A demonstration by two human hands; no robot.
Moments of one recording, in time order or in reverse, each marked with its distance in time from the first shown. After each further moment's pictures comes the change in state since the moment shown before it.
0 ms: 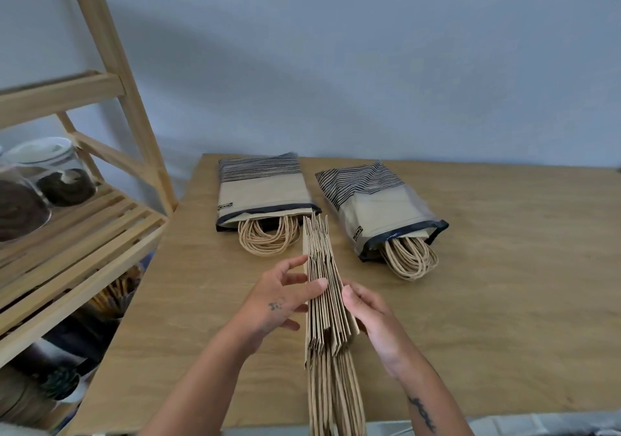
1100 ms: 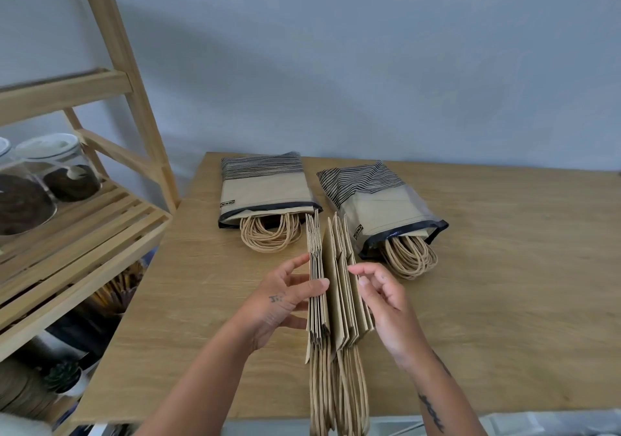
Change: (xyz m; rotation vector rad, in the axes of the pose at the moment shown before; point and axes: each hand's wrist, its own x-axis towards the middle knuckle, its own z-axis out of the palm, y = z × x) left_hand 0.000 -0.006 0.005 -0.203 -0.068 -0.018; right_hand -0.008 -0.010 -0.008 -0.263 0.230 -0.217
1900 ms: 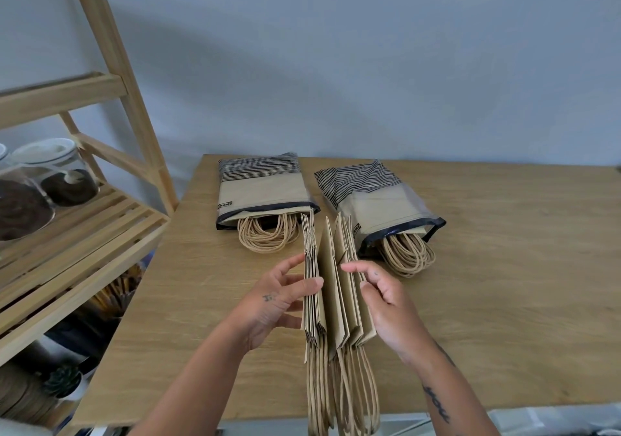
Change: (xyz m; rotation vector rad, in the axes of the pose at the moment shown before) left_hand 0.004 -0.004 -0.005 -0.018 -0.004 -0.021; right_hand 0.000 -0.001 -0.007 -0.219 -0.058 0.044
